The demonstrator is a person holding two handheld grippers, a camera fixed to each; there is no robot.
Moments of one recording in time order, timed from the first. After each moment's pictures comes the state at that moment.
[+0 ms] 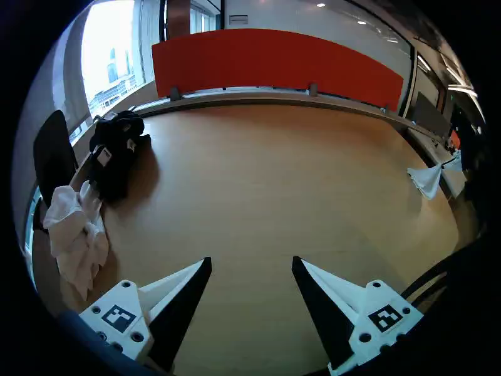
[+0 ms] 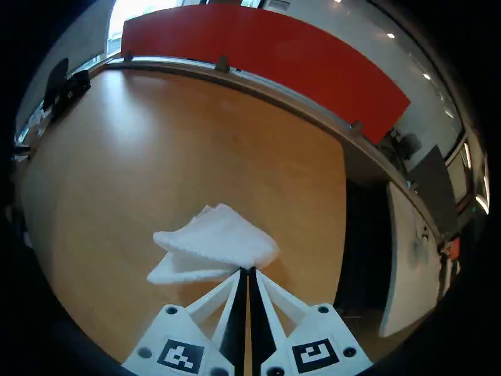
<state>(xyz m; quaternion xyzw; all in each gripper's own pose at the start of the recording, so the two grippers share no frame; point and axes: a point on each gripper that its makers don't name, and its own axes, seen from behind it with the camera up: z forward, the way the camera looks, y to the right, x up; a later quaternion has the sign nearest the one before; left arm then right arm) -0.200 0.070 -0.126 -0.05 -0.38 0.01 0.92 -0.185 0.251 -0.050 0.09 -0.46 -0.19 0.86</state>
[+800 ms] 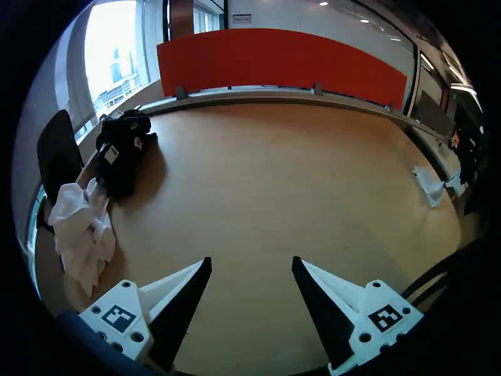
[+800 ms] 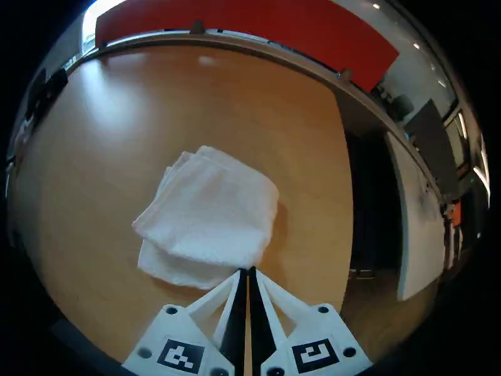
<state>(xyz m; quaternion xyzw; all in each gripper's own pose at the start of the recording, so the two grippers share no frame) -0.199 0.060 -0.135 -0.04 -0.38 0.01 0.92 -0.250 0.286 -0.093 0.04 -0.53 -0.16 0.83</state>
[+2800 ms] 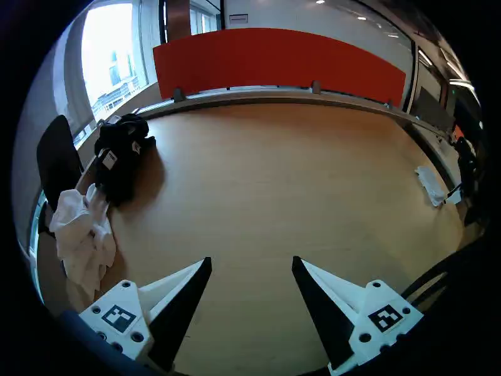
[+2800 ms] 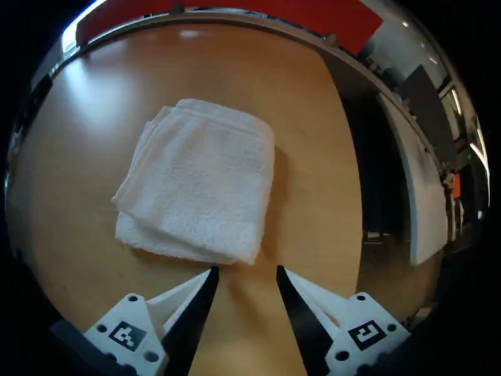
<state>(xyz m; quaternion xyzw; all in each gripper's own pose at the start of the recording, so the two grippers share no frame) -0.196 0.066 -0.129 -0.04 -0.38 0.02 0.92 -0.288 0.304 -0.139 0.00 -0.57 -0.12 0.81</state>
